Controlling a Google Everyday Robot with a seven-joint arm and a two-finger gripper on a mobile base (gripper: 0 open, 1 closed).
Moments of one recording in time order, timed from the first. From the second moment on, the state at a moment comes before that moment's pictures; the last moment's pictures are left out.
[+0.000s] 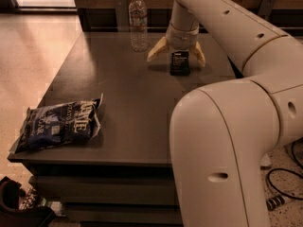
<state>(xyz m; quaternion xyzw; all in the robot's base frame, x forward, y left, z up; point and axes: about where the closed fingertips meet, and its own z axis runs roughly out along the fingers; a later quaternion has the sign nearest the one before) 0.728 -0.102 0.818 0.03 1.00 0.04 0.07</state>
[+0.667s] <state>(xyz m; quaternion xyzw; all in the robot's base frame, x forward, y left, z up) 0.731 -0.101 0.803 0.03 1.00 0.04 0.06</state>
